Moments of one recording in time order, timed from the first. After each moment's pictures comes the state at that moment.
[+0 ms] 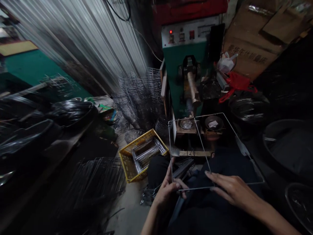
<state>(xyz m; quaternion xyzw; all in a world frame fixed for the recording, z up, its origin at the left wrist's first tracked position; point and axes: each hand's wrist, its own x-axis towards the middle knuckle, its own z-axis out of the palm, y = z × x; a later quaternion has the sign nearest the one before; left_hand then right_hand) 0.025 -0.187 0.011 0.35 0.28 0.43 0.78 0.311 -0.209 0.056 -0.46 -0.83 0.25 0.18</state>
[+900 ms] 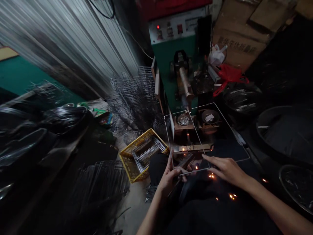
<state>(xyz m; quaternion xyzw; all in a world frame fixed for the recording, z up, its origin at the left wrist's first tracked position) 0.031 -0.165 0.006 0.36 0.29 0.42 0.78 0.315 -0.191 0.040 -0.51 -0.81 0.21 0.18</state>
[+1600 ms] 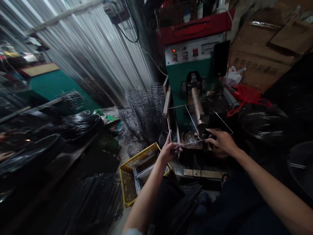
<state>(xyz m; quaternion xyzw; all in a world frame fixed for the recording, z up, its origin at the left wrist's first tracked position) 0.045 0.075 0.035 0.37 0.29 0.45 0.76 0.353 0.067 0.056 -0.56 -0.78 0.03 0.26</state>
